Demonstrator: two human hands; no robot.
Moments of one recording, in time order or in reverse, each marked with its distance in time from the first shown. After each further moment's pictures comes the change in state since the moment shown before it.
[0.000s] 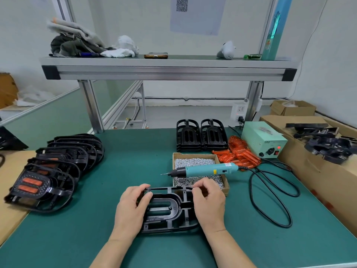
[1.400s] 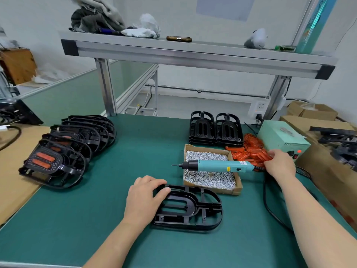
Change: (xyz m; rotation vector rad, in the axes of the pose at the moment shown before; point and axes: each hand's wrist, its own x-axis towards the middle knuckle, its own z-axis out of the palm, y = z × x) left_hand 0.001 -0.001 0.009 0.302 -0.014 0.099; right_hand 0.202 0.093 -0.109 -0.783 -0.026 0.248
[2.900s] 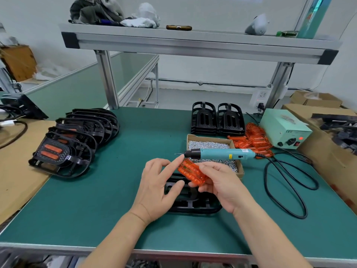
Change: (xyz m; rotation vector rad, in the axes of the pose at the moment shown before) left_hand -0.014 0.021 -0.012 -0.052 0.063 0.449; right_hand -0.222 -0.113 -0.013 1.155 -0.846 -0.043
